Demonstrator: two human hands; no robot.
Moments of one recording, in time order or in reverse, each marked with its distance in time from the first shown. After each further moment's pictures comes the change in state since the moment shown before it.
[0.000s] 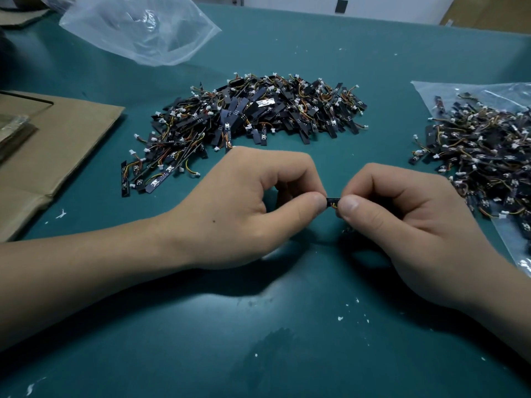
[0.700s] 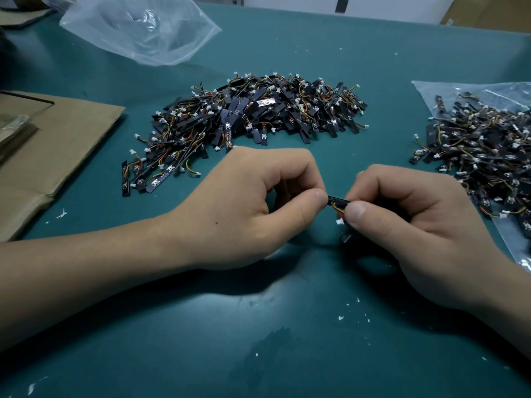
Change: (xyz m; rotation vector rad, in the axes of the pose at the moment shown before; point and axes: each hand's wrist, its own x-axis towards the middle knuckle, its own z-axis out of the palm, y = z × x) left_hand 0.000 0.002 0.001 0.028 0.030 0.002; right_hand -0.002 0.001 -0.003 0.078 -0.038 0.009
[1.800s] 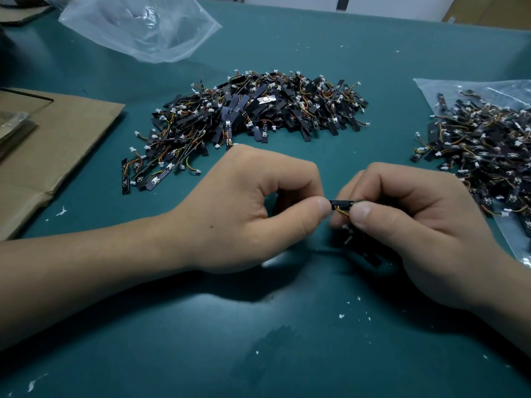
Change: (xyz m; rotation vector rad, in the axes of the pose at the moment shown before) left_hand -0.002 0.000 -0.002 0.034 -0.028 0.077; right_hand 0.001 -0.004 0.002 0.068 -0.006 -0.001
